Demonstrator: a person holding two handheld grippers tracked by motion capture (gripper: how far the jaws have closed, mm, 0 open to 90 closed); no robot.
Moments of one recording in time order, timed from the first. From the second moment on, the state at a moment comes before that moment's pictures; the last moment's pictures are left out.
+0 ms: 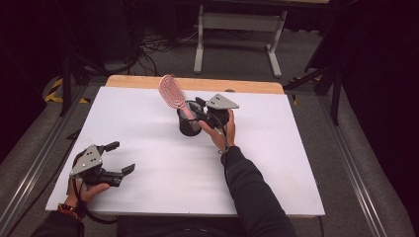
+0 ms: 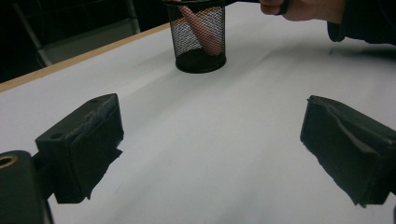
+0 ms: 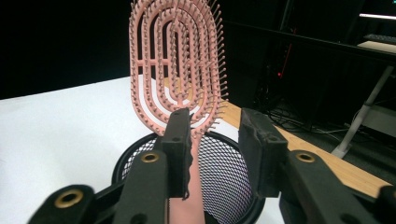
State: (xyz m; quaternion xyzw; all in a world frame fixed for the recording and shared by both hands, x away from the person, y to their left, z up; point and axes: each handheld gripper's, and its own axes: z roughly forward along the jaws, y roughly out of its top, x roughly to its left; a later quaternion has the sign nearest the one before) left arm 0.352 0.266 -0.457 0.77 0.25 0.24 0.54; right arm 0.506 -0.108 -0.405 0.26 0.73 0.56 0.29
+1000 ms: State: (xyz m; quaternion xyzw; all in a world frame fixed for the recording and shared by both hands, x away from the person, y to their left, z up) left arm 0.352 0.263 -0.458 0.77 0.24 0.24 0.54; right arm 0.480 -0.125 -0.386 0.26 0.72 0.56 0.33
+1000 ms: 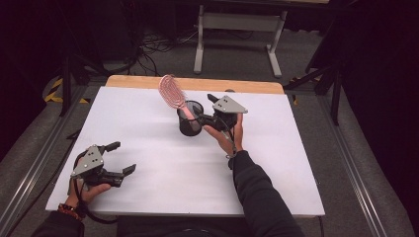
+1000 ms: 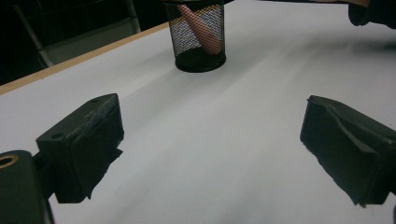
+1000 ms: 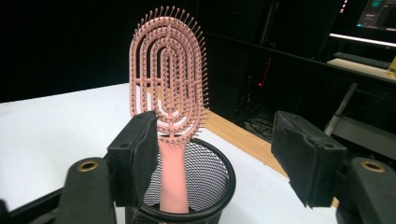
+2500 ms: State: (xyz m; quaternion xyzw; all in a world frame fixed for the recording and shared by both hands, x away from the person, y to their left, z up) left arm 0.353 0.261 -0.457 0.77 0.24 0.24 0.54; right arm 0.450 -0.145 -0.368 0.23 0.73 0.53 0.36
